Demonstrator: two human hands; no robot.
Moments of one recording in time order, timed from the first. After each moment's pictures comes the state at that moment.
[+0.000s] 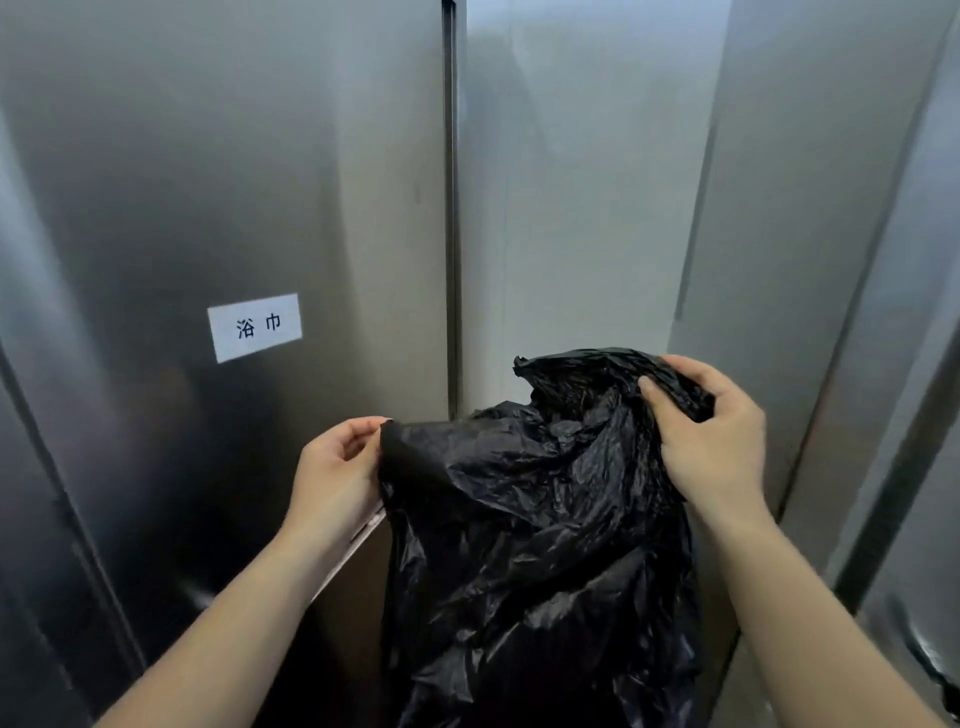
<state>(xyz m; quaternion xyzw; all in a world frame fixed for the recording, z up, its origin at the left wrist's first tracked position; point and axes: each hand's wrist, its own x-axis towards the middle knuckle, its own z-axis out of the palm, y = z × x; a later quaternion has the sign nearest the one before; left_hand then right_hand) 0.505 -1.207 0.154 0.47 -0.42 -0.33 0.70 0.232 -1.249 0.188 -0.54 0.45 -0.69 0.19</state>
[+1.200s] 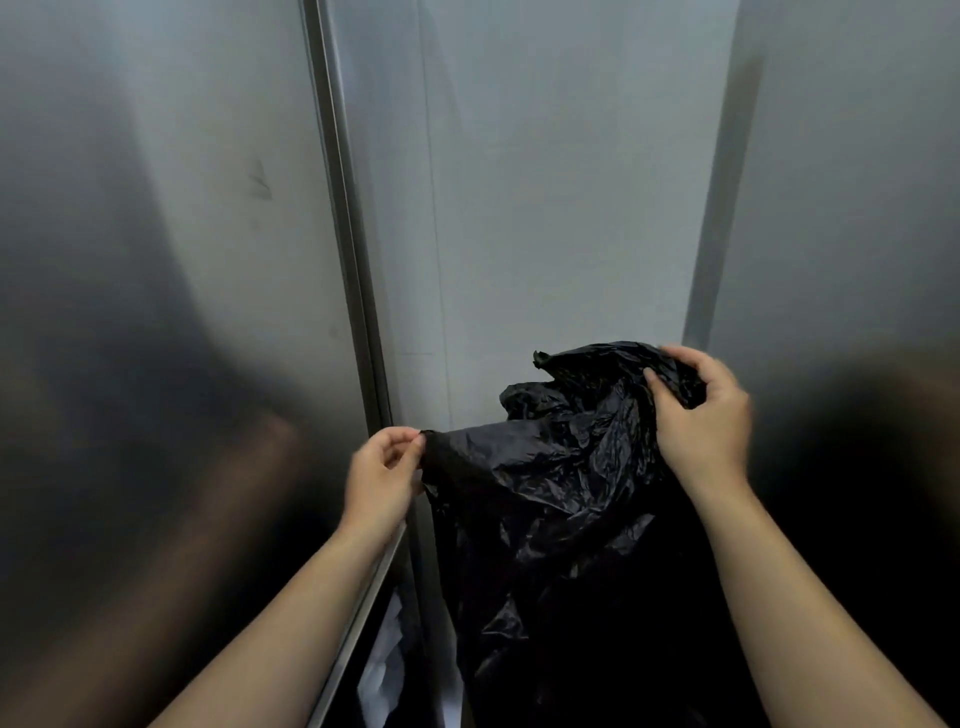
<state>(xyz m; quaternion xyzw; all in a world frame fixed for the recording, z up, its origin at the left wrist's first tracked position) 0.510 -1.577 0.119 0.50 -0.50 -0.37 0.60 0.236 -1.551 0.175 -0.50 0.53 -0.69 0.03</state>
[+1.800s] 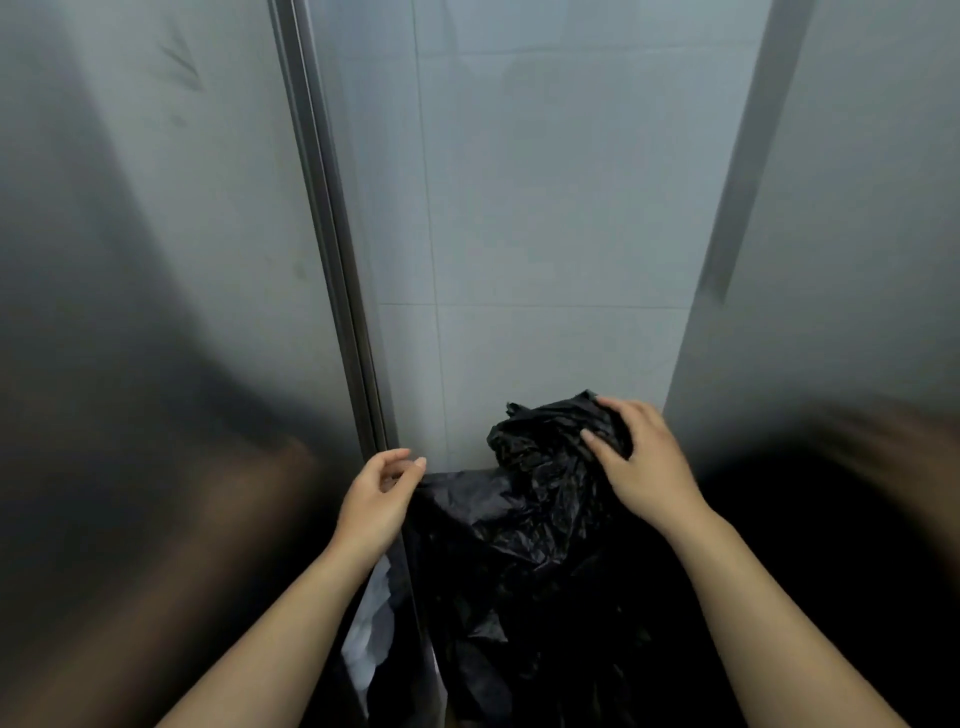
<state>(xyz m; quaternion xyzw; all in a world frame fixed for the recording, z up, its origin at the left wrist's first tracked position) 0.515 -1.585 0.043 0.58 -0.51 -0.38 0.51 0.239 -1.572 0.085 -0.65 0.62 -0.42 0.10</state>
